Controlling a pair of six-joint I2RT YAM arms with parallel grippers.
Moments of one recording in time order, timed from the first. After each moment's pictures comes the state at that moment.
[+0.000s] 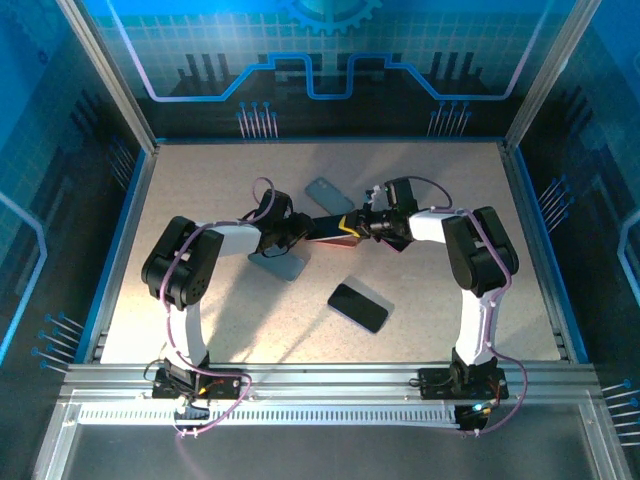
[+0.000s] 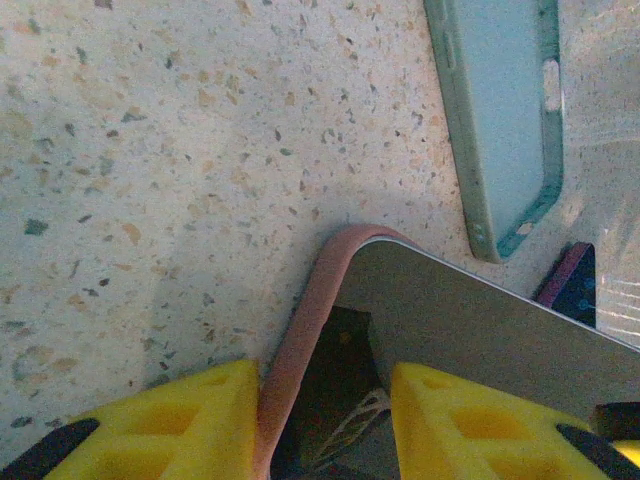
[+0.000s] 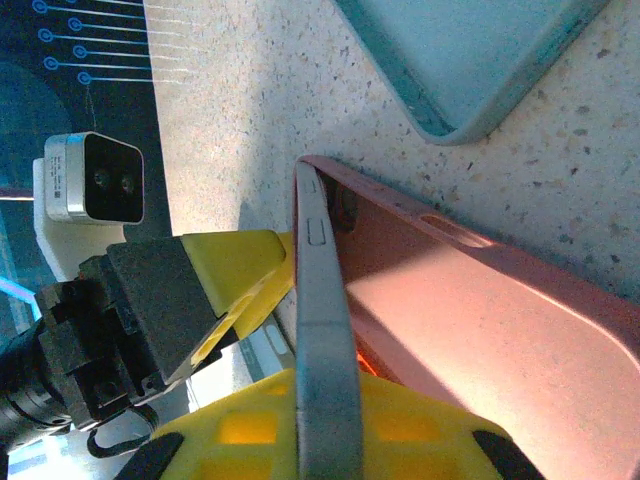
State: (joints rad) left arm -0.37 1.93 1.02 0.10 0.26 -0.99; right arm 0.30 2.02 1.12 0.09 -0.81 0.81
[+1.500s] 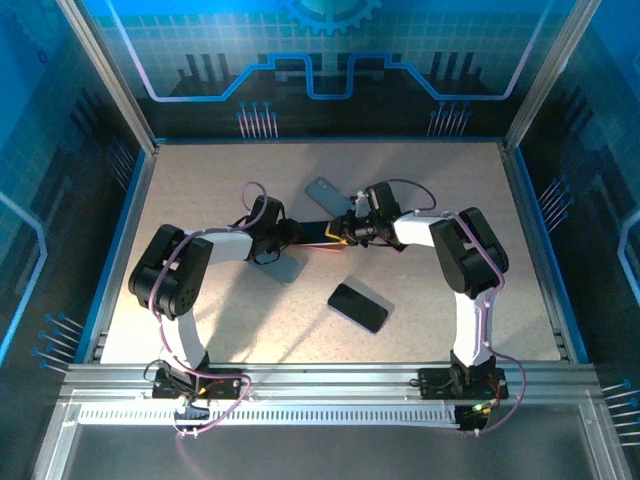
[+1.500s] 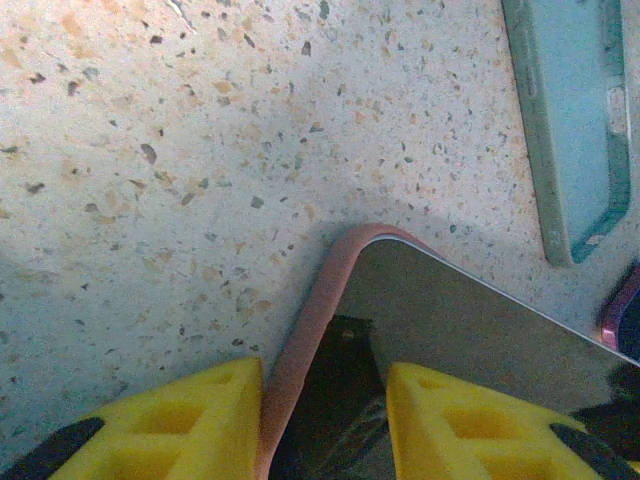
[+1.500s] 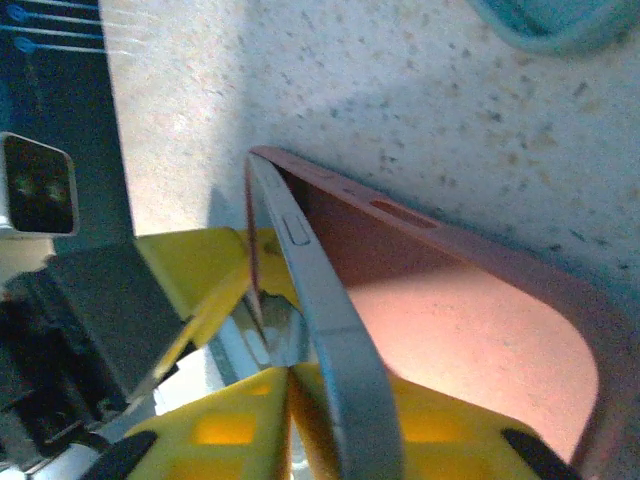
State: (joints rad) left arm -0.35 1.83 0.92 0.07 0.15 -0.95; right arm 0.41 2.03 1.15 0.04 -0.70 0.82
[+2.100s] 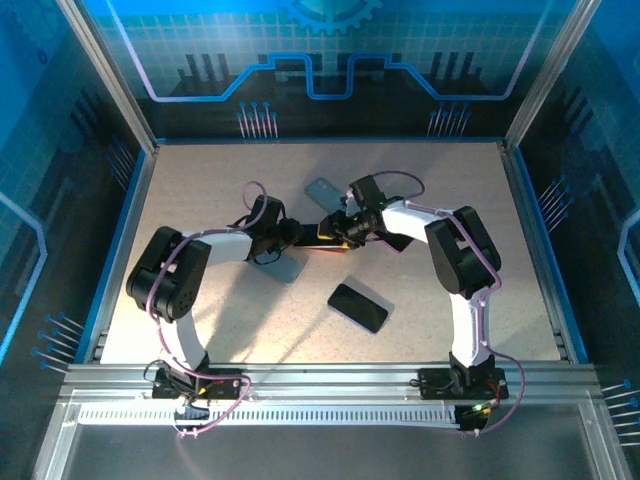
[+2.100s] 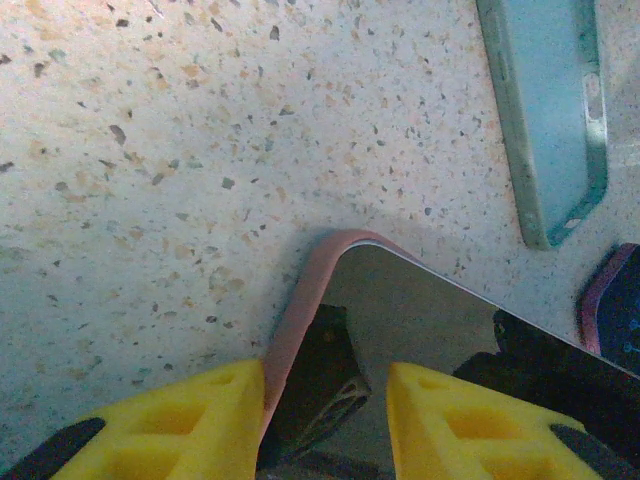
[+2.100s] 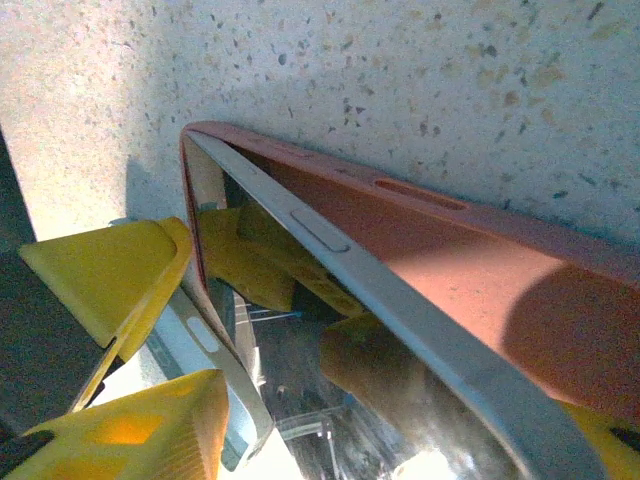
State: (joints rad) left arm -0.36 1.81 0.92 0.05 0.16 -0.94; right arm 0.47 2.06 1.36 -0.35 -0.56 0.72
